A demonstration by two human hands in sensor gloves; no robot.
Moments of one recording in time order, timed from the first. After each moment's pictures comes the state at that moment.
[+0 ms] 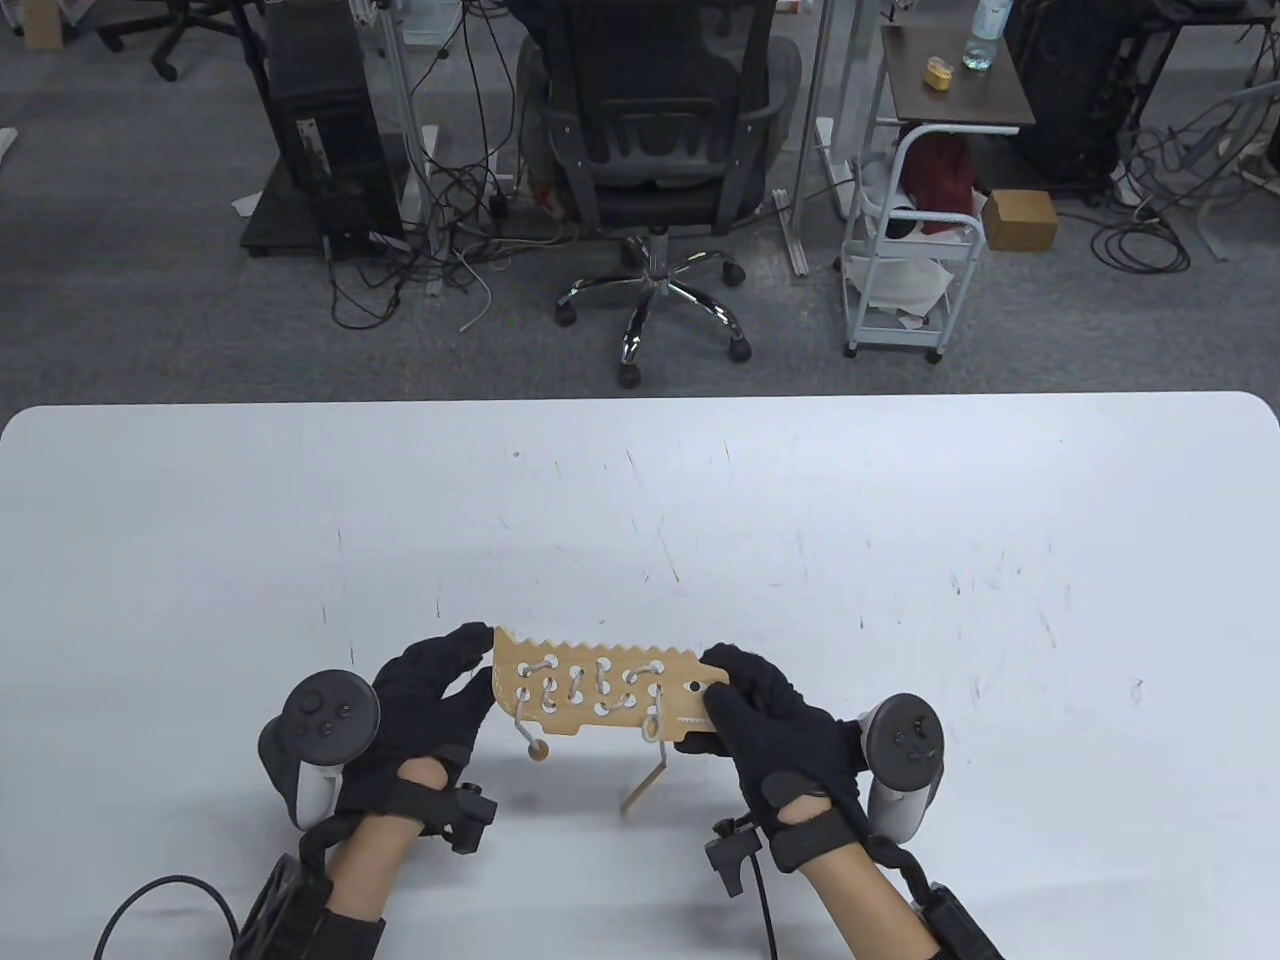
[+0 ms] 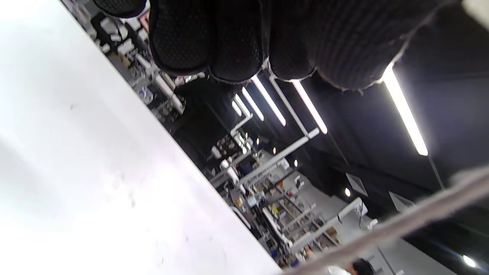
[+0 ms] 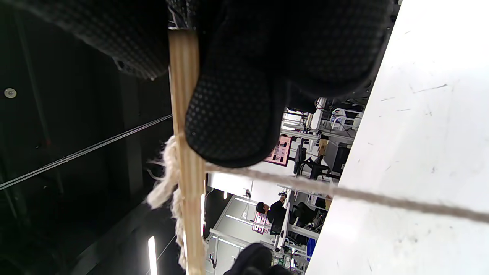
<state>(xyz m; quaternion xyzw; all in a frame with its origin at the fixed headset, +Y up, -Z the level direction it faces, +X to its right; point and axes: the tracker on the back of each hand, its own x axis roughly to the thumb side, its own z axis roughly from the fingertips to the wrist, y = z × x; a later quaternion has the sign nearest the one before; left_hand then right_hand) -0.256 -0.723 -0.317 0.06 -0.04 0.46 0.89 0.120 -0.711 -0.293 0.13 -0.08 0.71 0.69</state>
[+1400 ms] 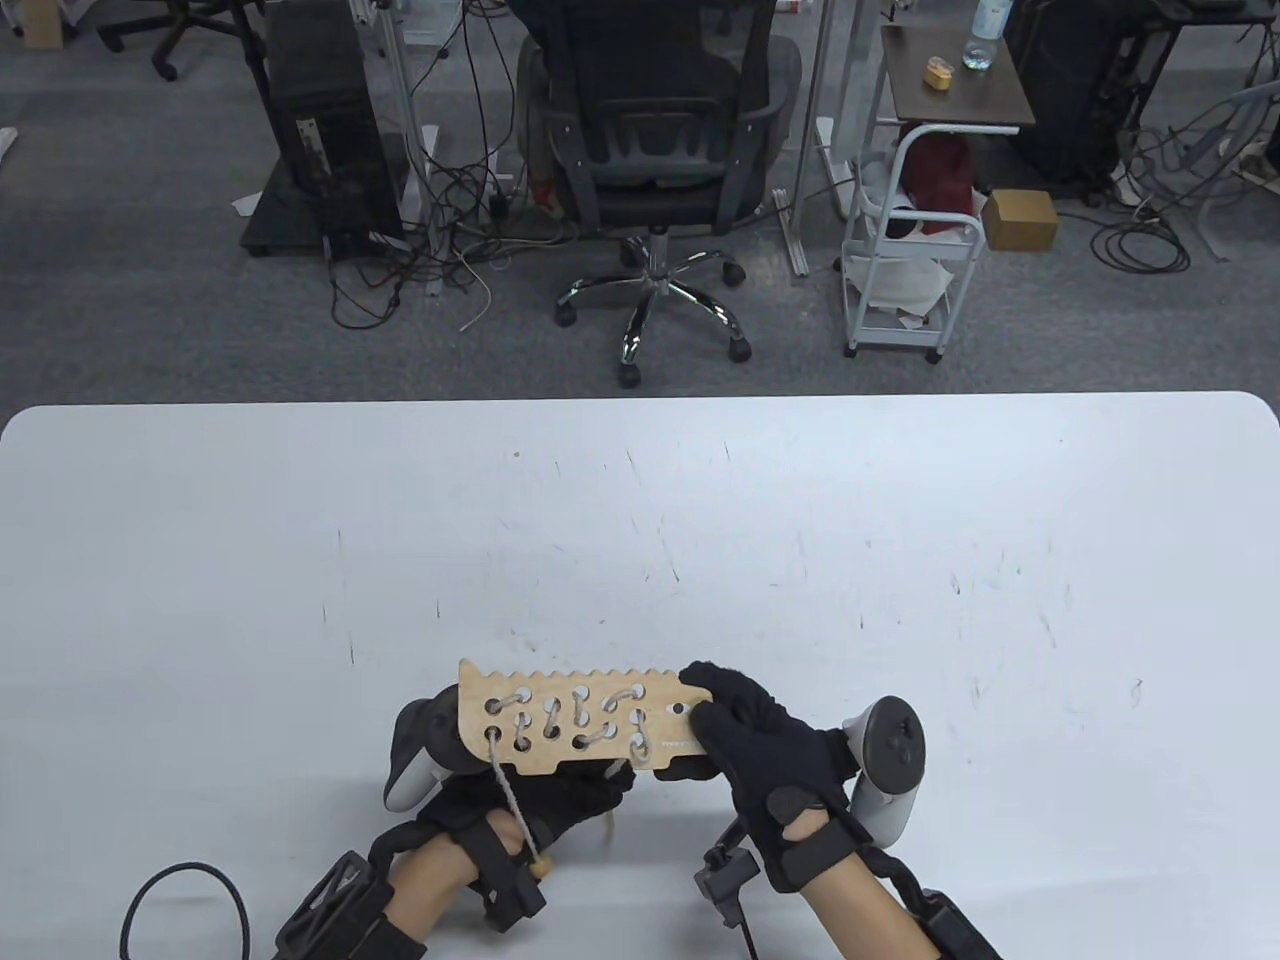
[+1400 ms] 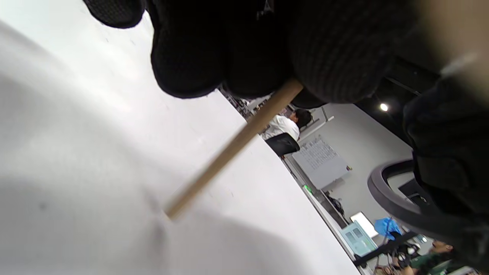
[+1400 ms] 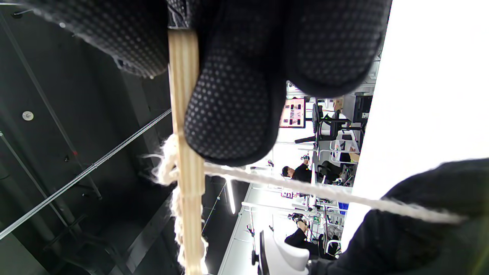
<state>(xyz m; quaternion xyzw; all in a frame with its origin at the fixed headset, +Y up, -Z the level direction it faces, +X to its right) -0.176 -0.753 -0.311 -0.13 -0.23 0.40 0.87 0.104 -0.707 -0.284 0.16 -0.02 0.64 0.75</state>
